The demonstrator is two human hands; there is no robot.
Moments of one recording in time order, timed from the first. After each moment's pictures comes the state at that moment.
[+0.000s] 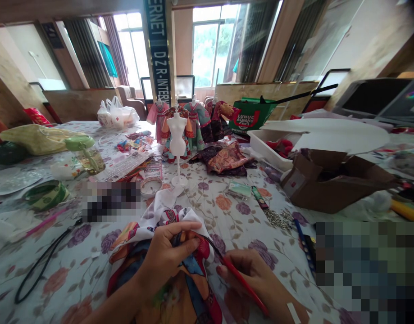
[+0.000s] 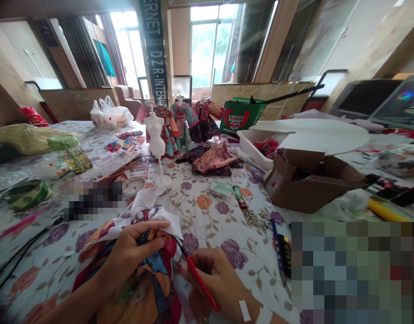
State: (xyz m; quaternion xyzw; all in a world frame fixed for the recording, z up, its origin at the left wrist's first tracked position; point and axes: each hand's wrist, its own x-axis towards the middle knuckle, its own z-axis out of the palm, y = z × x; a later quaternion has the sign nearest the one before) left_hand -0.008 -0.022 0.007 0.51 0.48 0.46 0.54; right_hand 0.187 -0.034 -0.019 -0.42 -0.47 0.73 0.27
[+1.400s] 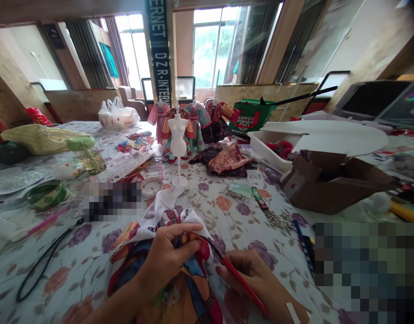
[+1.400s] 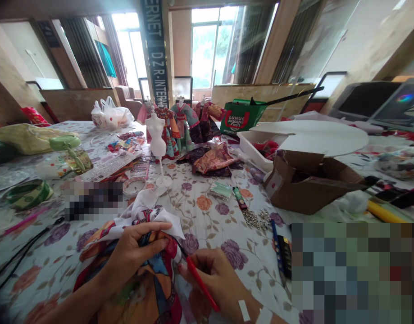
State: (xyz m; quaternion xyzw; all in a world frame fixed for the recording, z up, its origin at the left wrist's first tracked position) left_hand -0.006 -0.022 0.009 0.53 0.49 0.45 0.52; right_hand 0.186 -0.035 -0.016 -0.44 -0.48 0.71 0.26
